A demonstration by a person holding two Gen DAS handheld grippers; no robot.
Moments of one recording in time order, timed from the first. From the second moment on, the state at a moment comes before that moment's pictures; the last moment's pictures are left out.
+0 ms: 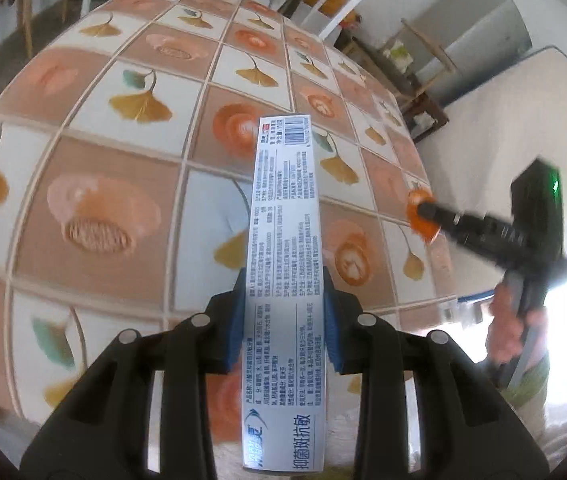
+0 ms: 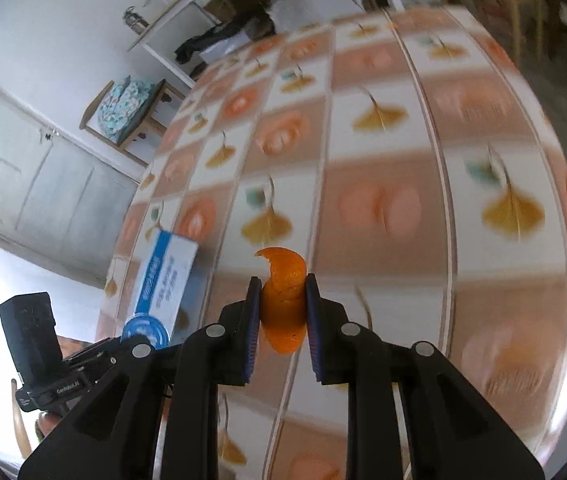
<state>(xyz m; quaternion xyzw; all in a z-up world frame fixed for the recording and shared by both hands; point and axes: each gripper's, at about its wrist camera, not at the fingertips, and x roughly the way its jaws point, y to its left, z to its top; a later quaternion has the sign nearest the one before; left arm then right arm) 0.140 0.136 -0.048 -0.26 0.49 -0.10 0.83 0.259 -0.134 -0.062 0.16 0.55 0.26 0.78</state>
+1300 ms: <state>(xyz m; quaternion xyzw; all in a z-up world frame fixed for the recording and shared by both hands) 0.090 0.126 0.029 -0.29 0.36 -0.17 0.87 0.192 -0.156 0.005 0.21 0.50 0.26 0.80</state>
